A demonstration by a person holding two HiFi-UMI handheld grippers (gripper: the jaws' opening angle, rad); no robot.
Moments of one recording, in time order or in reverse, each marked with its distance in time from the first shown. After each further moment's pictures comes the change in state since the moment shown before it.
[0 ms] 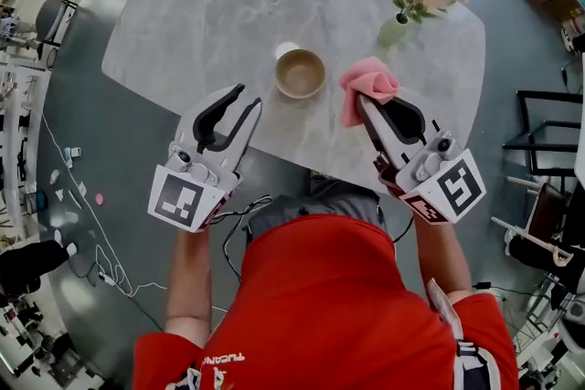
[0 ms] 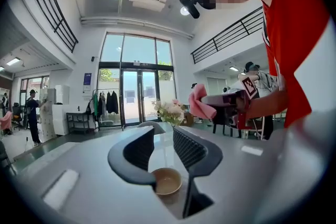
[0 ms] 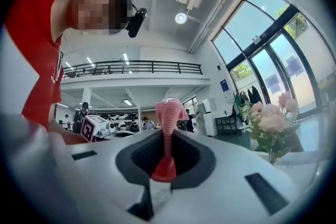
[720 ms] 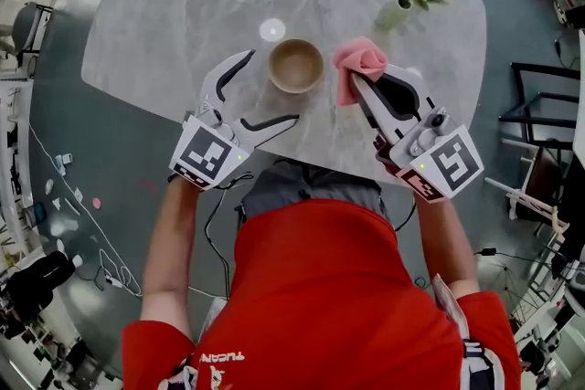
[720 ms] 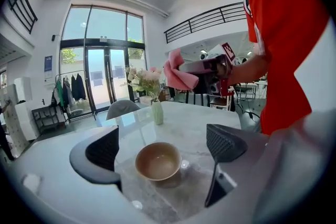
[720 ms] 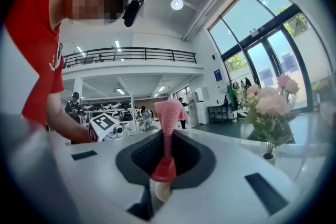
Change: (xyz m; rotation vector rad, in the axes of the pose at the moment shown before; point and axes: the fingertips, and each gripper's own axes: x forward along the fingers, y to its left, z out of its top) left arm 0.068 -0.006 -0.091 0.163 0.177 -0.369; right arm 0.034 -0.030 -0.048 0.007 0.138 -0.073
